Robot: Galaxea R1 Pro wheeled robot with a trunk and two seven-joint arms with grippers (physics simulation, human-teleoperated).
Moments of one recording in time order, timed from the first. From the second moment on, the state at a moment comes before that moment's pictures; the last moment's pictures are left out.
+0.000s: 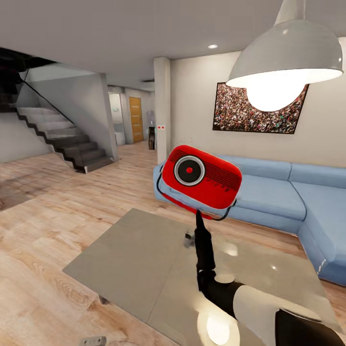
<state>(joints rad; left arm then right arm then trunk) -0.16 0.05 0.09 -0.61 -0.01 0.13 0.01 -0.83 0.07 1.32 -0.37 0.41 0.52 -1.57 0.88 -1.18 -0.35</state>
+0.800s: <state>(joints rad) -0.16 0.05 0.09 -0.62 0.00 0.14 0.00 -0.81 0.06 1.39 -0.31 0.40 0.65 -1.57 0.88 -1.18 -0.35</state>
